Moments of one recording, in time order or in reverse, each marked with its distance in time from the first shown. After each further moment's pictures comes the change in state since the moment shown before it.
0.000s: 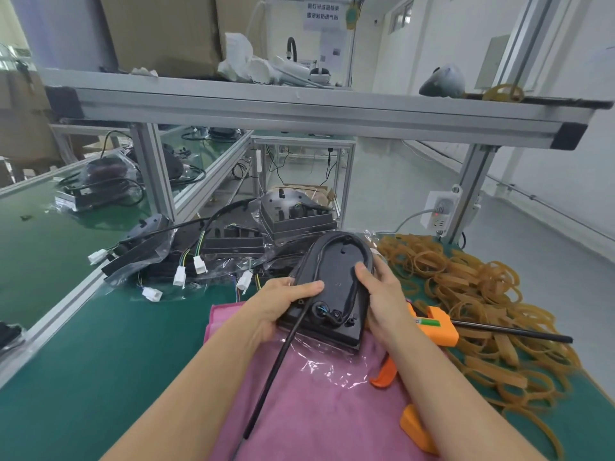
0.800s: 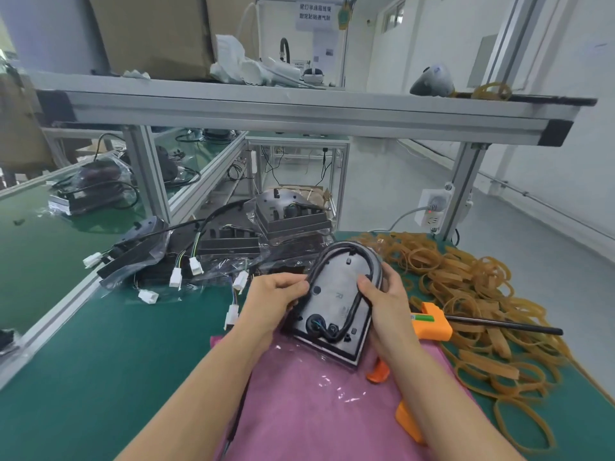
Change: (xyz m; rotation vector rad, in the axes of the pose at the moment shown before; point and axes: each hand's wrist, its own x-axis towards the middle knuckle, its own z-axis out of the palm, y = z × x) left_hand -0.018 -0.006 0.013 0.104 0.227 0.304; right_hand -0.014 0.013 -0.013 -0.055 0.132 -0.101
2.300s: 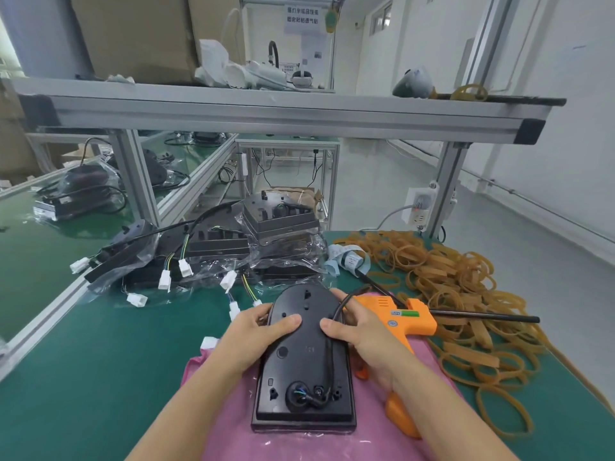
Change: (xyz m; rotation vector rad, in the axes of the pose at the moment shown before) left_hand -0.043 -0.011 -0.020 0.303 -0.113 -0.096; right_hand -0.047 -0.016 -0.015 -0.233 -0.430 0.290
